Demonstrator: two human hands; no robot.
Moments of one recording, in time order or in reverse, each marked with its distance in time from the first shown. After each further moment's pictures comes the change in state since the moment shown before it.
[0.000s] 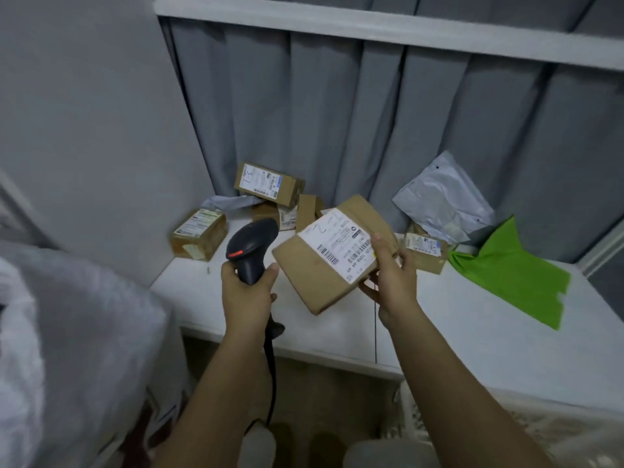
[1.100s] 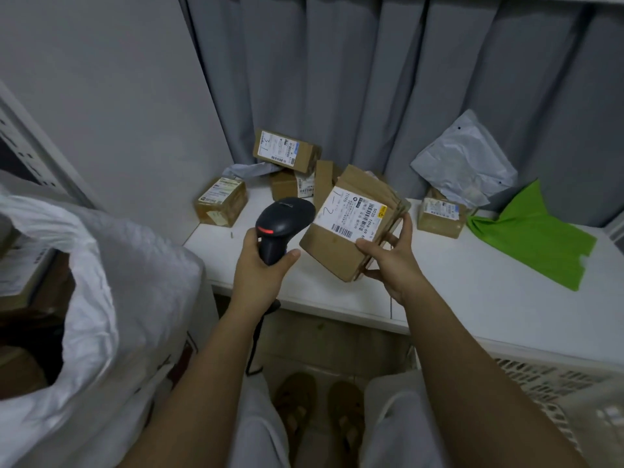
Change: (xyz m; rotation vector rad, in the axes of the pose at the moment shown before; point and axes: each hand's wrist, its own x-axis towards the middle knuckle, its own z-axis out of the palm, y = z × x) left_hand -0.023 -0.003 -0.045 0.335 -0.221 0.205; right_hand -0.023 0.029 -0.014 -0.193 -0.280 0.004
